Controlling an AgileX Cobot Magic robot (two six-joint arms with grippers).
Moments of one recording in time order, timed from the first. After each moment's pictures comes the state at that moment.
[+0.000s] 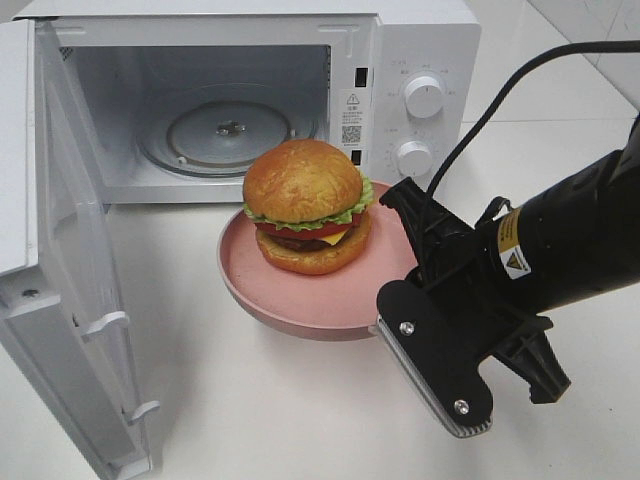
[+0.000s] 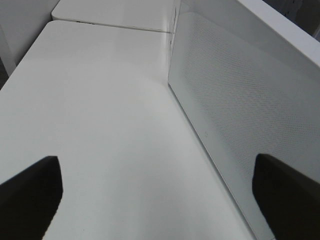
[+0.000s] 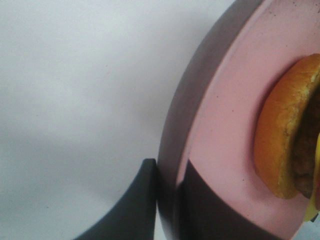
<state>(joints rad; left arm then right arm) 0.03 0.00 -0.51 -0.05 1.04 -0.05 0.75 1.43 -0.67 -0.24 0.31 -1.35</state>
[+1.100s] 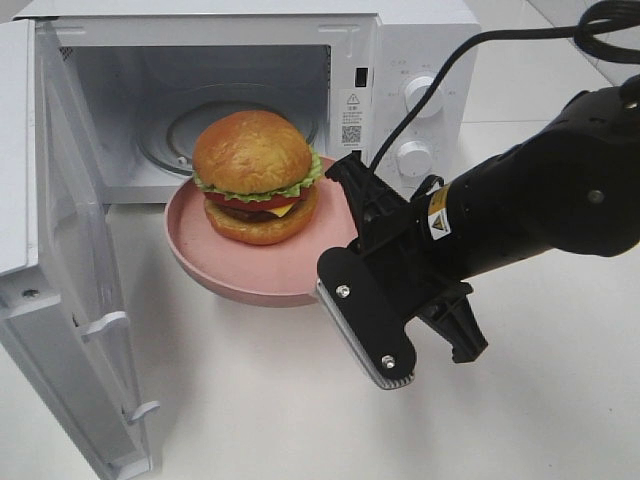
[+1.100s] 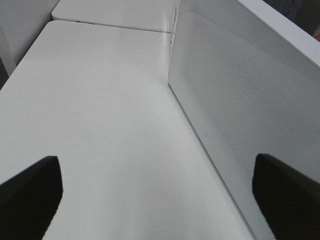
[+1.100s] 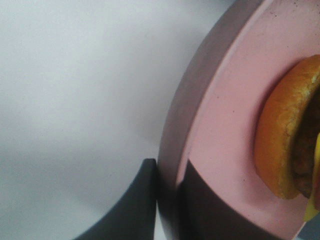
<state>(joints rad) 0.03 0.00 -0.51 -0.05 1.04 -0.05 0.75 1.58 -0.78 -0.09 0.17 -1.51</state>
